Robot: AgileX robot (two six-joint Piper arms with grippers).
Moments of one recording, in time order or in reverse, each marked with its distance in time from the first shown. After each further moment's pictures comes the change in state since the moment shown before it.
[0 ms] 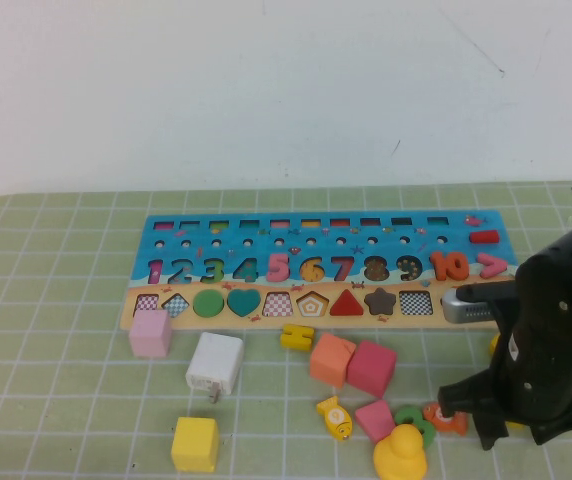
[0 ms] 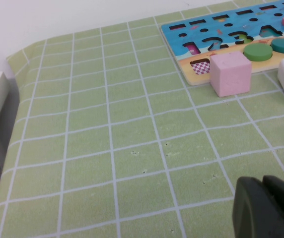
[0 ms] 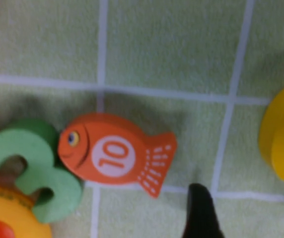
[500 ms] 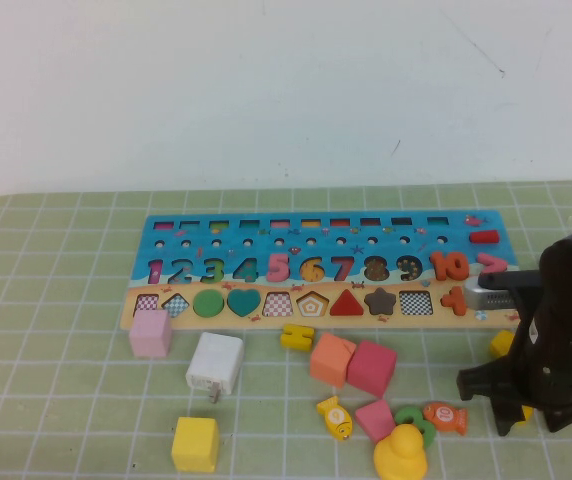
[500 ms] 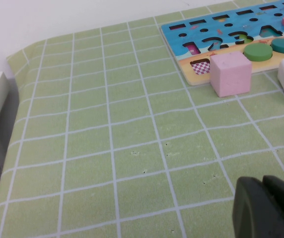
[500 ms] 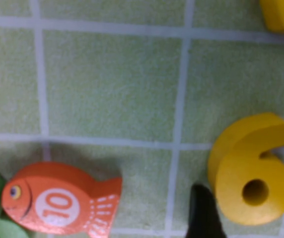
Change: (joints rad) right arm -0.085 0.022 0.002 0.006 -0.036 -0.046; left arm 0.000 0.000 0.000 0.000 0.000 0.000
